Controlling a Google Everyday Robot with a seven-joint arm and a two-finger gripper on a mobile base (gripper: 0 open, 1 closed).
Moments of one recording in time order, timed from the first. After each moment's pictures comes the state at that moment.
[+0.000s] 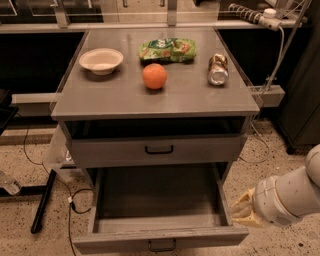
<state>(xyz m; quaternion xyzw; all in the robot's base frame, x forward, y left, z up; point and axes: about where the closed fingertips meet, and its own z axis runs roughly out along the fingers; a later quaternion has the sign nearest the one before) 0.358 -0.204 0.692 -0.60 0.76 0.13 0.19</state>
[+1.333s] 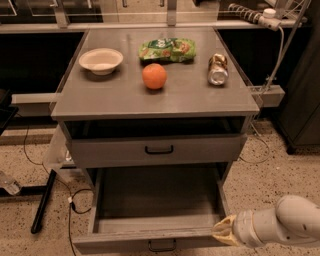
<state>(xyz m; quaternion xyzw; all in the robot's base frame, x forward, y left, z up) 0.380 -0.196 0.506 -0.55 0.77 0.21 0.26</state>
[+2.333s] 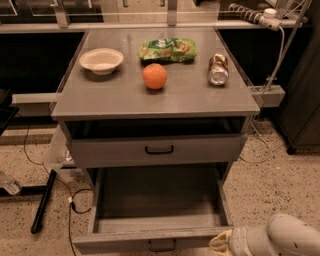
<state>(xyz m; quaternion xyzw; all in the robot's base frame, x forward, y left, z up) 0.357 -0.197 0.444 -0.60 0.74 0.18 0.26</state>
